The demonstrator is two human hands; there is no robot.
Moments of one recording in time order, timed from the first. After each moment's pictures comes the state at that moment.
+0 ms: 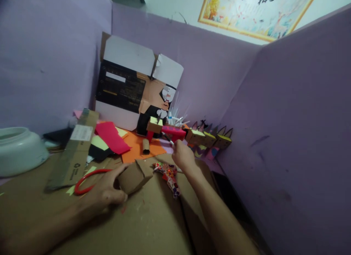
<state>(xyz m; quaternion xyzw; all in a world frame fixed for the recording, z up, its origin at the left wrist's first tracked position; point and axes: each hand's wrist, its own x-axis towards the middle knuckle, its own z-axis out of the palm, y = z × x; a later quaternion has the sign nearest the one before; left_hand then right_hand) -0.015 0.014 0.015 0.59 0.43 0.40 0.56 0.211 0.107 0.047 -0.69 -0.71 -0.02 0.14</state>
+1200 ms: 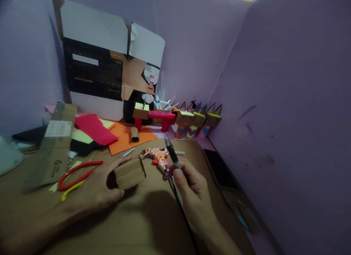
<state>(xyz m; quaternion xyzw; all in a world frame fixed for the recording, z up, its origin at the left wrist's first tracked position) 0.004 0.008 0.020 0.75 0.52 0.27 0.30 0.236 -0.032 0.012 -0.45 -0.64 0.25 0.57</state>
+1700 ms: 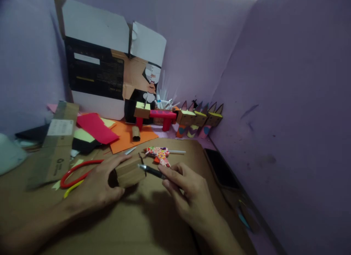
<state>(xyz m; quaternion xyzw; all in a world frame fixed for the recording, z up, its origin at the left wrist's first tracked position) 0.000 0.008 0.013 0.79 0.50 0.28 0.23 0.241 -0.039 0.020 -0.47 -0.80 0.10 0.37</state>
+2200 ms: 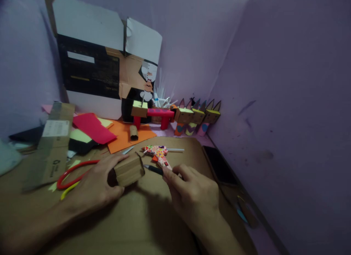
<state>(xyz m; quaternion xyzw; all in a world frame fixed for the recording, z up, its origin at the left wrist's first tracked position) 0.004 0.008 0.014 0.78 0.53 0.27 0.21 0.237 -0.044 0.022 -0.50 -0.78 -0.21 0.30</state>
